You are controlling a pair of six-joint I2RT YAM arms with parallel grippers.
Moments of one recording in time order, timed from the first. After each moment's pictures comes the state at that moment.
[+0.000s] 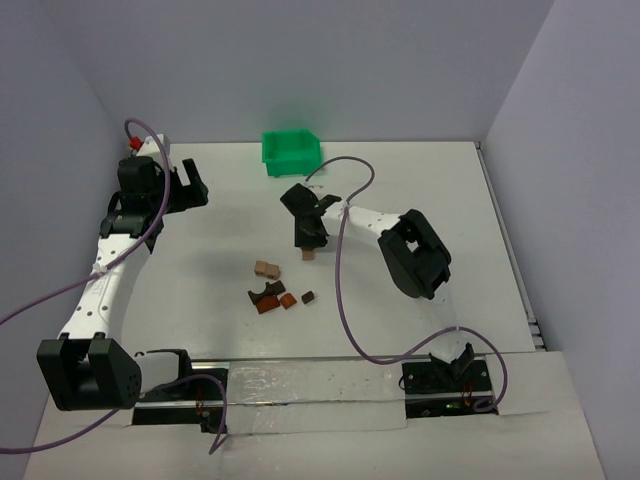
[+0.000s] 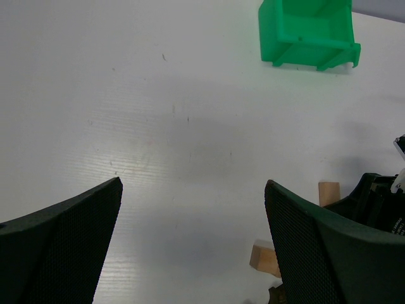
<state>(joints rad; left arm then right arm) -0.03 1.23 1.10 -0.36 0.05 -0.20 0.74 2.15 1.61 -0.58 0.24 0.70</state>
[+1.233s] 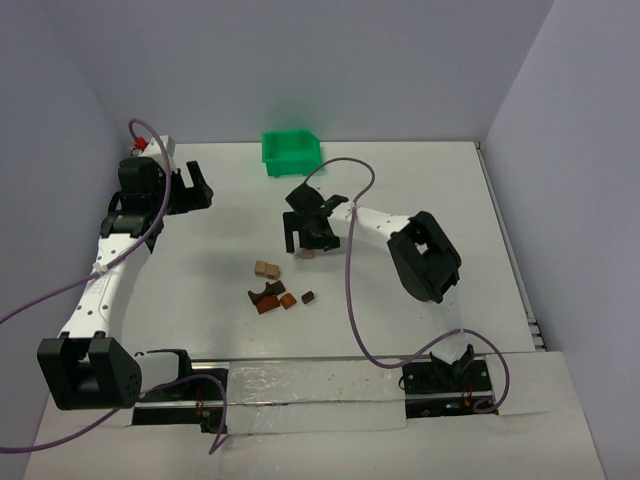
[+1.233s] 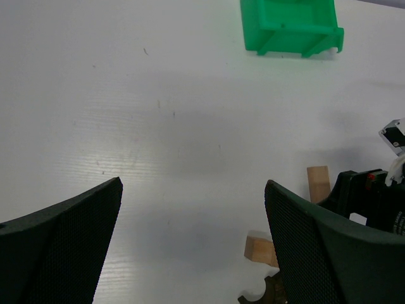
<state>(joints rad) -0.03 1.23 1.10 -0.36 0.11 -0.18 0.74 2.10 1.56 -0.58 0.14 0.61</state>
